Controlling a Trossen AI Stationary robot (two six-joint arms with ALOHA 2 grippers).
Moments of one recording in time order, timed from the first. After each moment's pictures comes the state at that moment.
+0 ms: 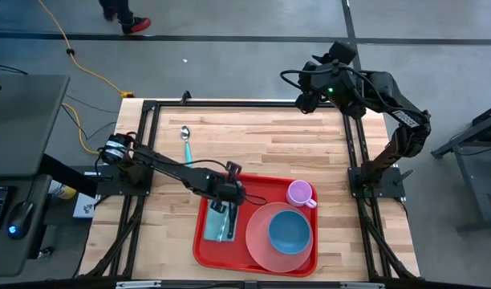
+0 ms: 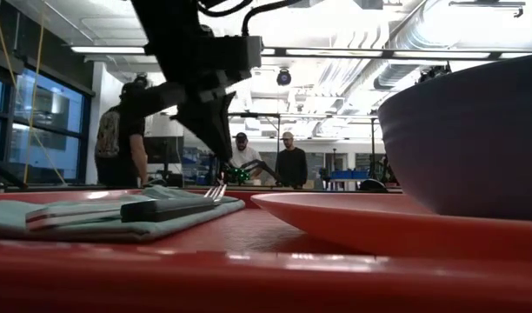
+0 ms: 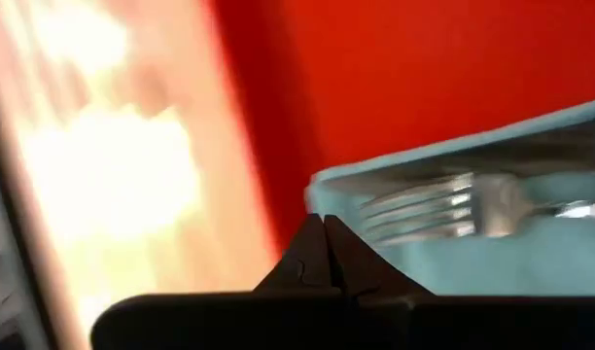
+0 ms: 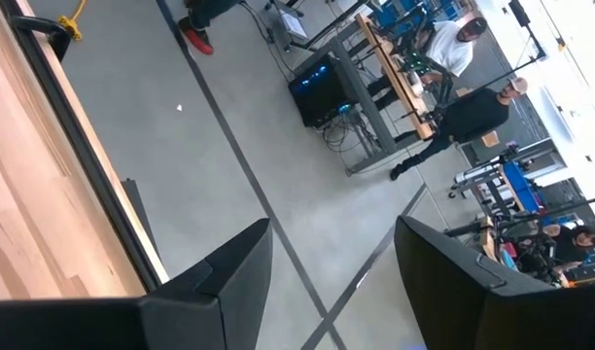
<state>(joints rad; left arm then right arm) -0.24 1.79 1.22 -0.62 -0.45 0.29 -0.14 1.59 2.24 -1.30 0.95 -0.29</state>
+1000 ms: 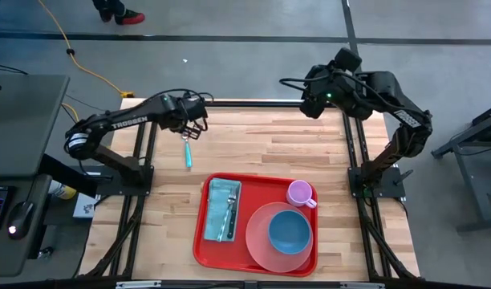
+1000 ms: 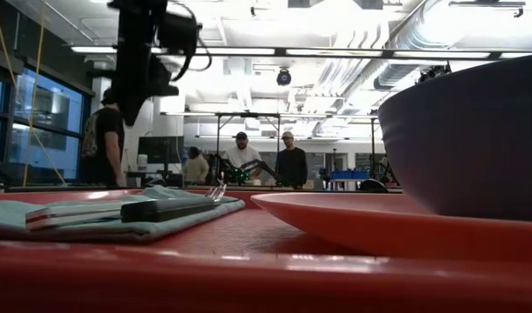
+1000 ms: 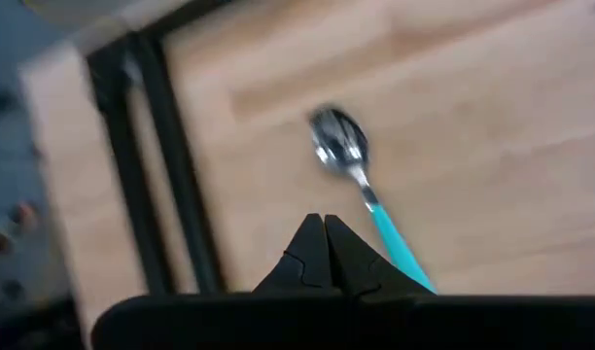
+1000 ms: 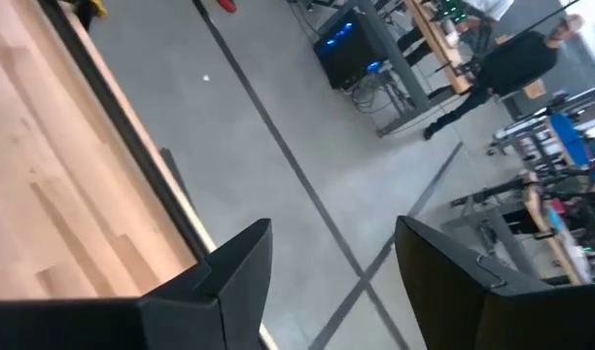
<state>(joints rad) 0.49 1.39 1.17 -1.26 -0.46 -0.72 -0.14 1.58 2.24 -1.50 0.90 -0.06</state>
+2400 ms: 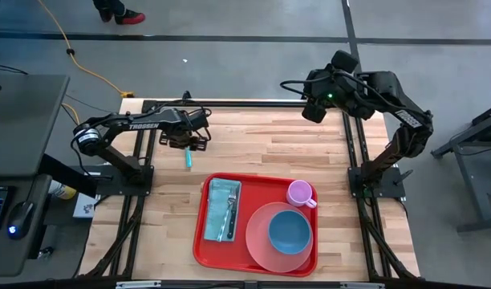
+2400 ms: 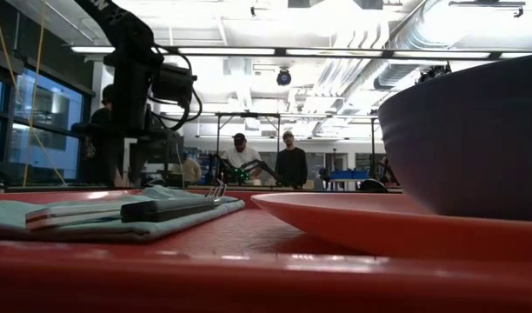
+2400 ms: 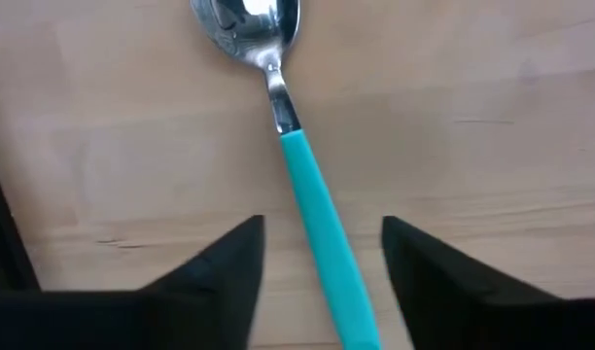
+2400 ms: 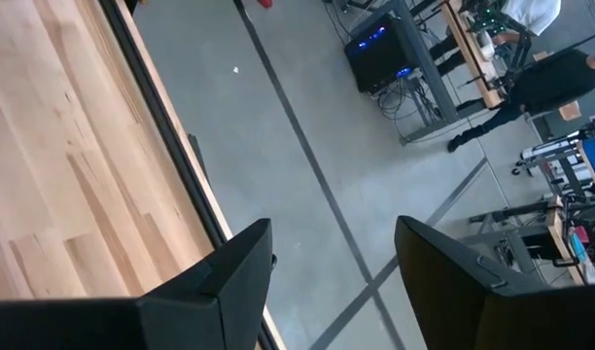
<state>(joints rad) 0.56 1.49 0.87 -0.90 -0.11 -0.89 -0.14 1.58 2.24 -1.52 0.81 -0.12</state>
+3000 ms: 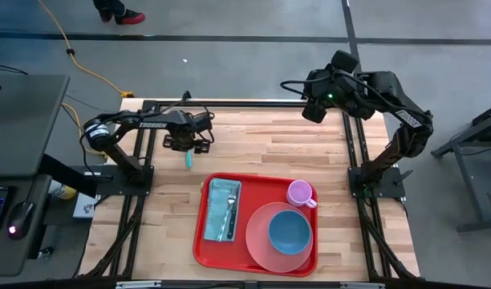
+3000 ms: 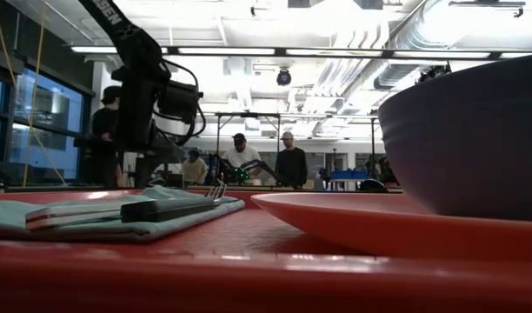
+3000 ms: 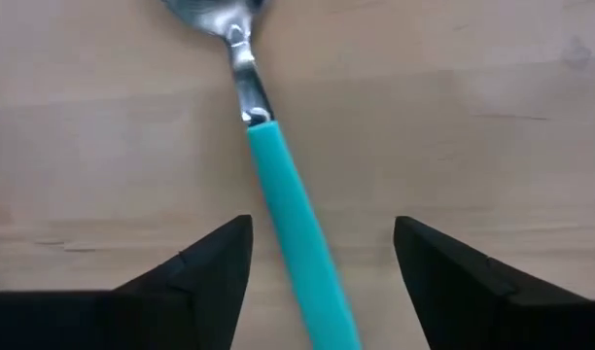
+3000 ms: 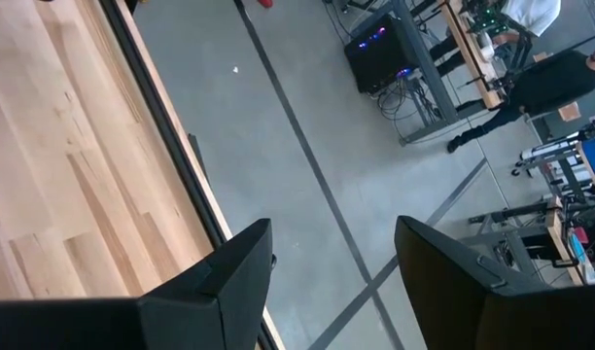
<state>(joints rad) 0.56 1.60 0.87 -0.85 -0.06 -0.92 -0.14 1.58 2.24 -1.52 0.81 -0.12</state>
